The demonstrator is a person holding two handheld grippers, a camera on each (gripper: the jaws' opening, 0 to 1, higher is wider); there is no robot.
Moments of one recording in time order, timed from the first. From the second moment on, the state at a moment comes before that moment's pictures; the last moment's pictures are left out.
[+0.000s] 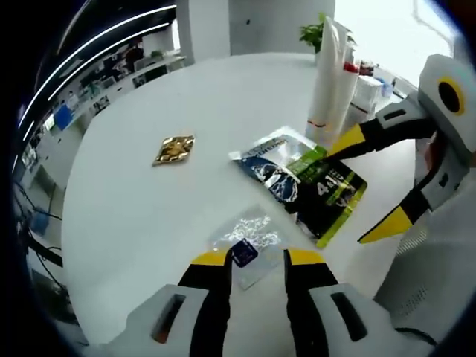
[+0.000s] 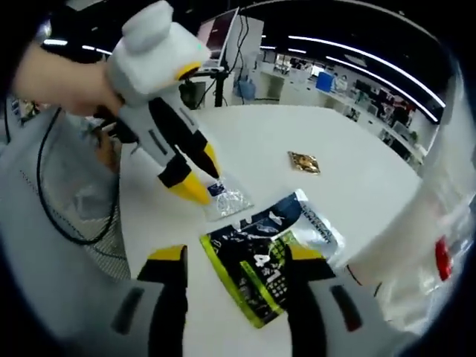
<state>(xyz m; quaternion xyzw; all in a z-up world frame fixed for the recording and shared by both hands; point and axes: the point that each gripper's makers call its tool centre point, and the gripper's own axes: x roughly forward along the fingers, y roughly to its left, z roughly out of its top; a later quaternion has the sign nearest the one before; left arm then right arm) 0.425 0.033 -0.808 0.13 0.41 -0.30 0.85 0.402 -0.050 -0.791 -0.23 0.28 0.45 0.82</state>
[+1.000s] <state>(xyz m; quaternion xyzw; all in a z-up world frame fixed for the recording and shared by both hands) 0.391 0.034 -0.765 0.08 0.39 -0.29 0.87 0.369 -0.156 -0.747 -0.07 0.36 0.32 0.87</state>
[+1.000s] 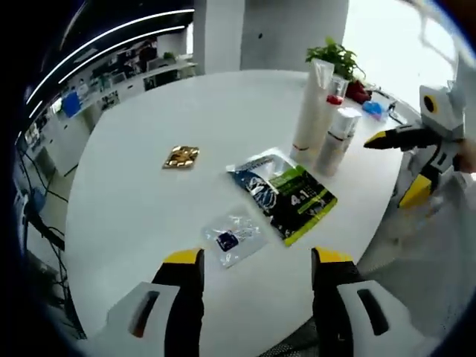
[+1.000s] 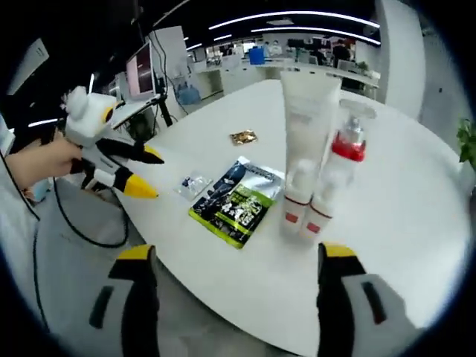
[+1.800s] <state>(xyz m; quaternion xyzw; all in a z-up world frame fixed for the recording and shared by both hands) 0.369 0.045 -0.742 0.07 0.36 -0.29 0.88 0.370 -0.193 -0.720 -0.03 0.29 0.26 0.92</state>
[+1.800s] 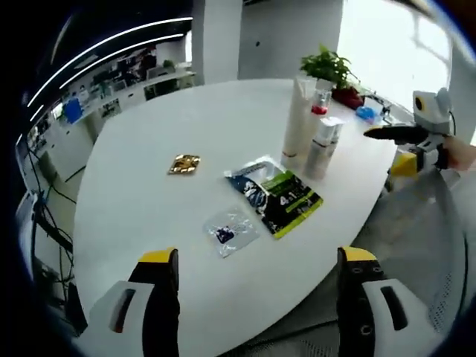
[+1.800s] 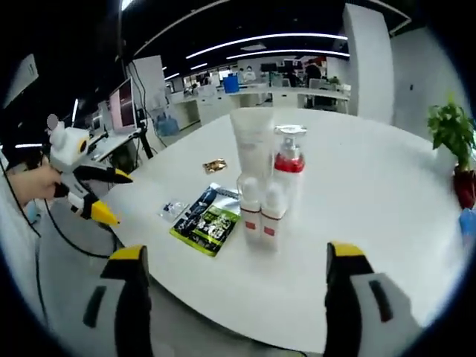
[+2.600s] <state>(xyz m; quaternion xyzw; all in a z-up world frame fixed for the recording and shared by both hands) 0.372 0.051 -0.742 0.06 0.36 -0.27 0.89 0.375 -0.198 -0.719 -0.02 0.27 0.24 0.93</state>
